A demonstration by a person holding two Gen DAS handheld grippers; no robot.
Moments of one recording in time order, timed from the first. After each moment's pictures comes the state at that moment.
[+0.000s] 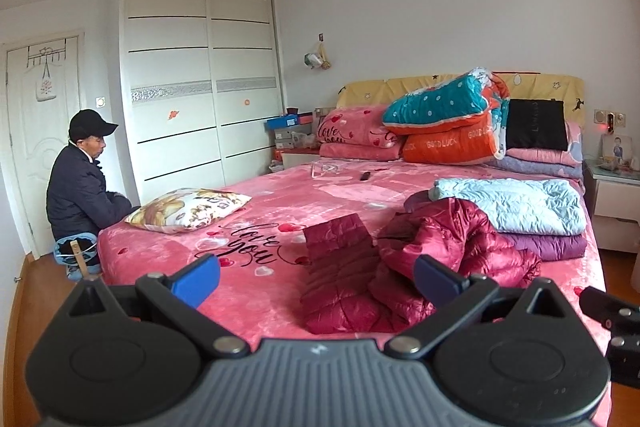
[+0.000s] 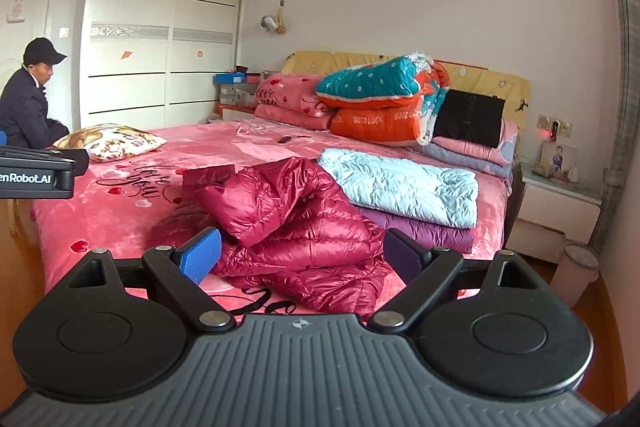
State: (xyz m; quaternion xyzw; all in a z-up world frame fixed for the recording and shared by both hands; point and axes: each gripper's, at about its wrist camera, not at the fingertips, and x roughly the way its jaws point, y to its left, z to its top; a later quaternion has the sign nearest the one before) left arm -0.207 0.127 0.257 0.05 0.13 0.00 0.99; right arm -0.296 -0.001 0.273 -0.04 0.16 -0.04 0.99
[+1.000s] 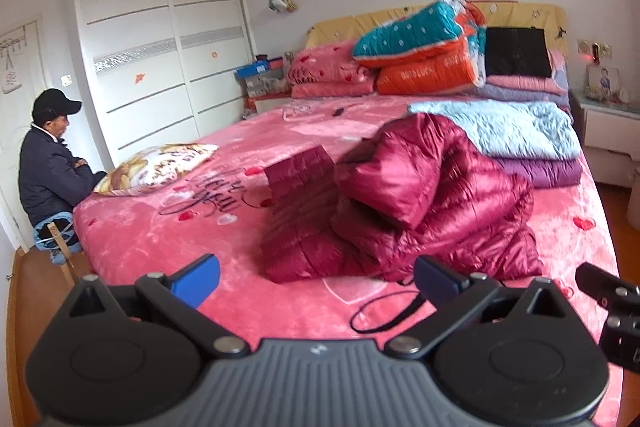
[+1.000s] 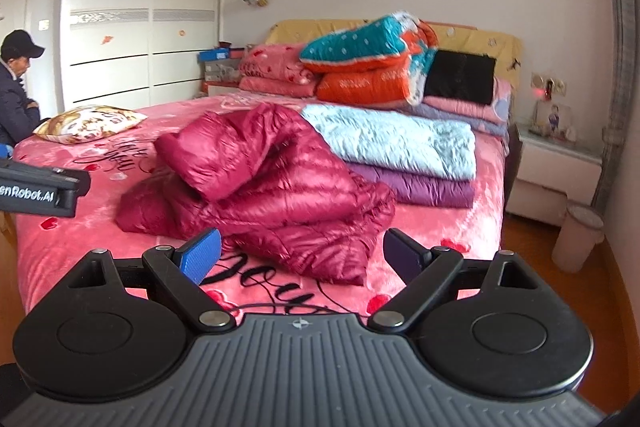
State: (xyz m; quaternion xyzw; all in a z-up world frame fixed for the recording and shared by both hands) left arm -0.160 0.076 0.200 0.10 0.22 -0.02 0.97; right arm -0.251 -0.064 0.200 0.01 0.20 -0.06 0.98
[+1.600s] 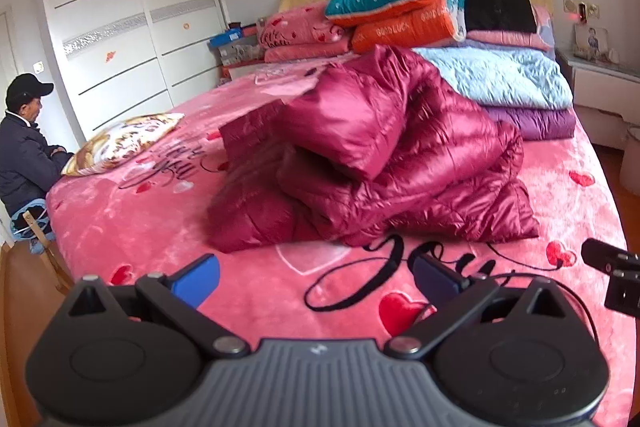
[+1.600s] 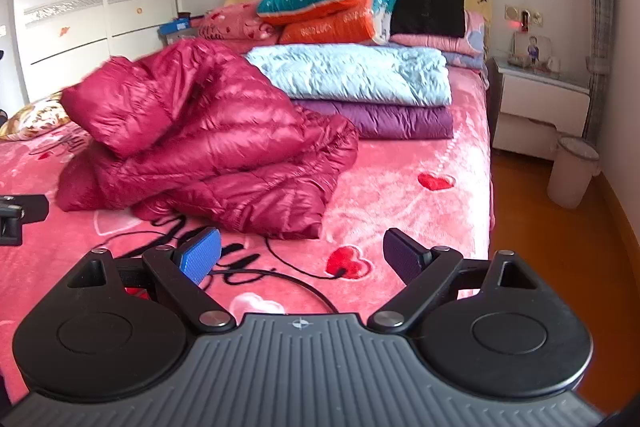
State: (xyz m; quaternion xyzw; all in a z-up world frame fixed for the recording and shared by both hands) left arm -0.120 0.034 0.145 0.12 0.27 -0.04 0.95; right arm -0.197 -0.132 0.132 0.07 0.26 -0.09 0.96
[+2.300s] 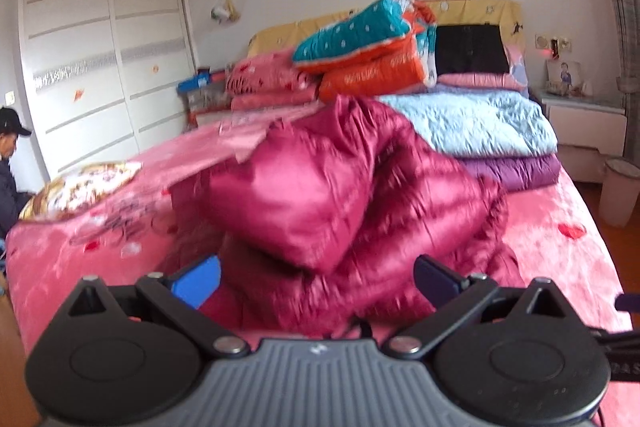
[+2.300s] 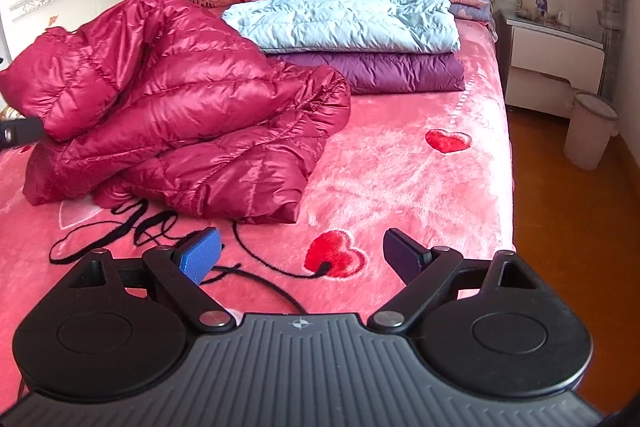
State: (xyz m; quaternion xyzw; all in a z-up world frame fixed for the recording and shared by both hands) left arm -0.057 0.006 0.144 0.11 0.19 -0.10 0.97; right arm -0.146 -0.176 0.089 0.11 0.31 -0.08 0.94
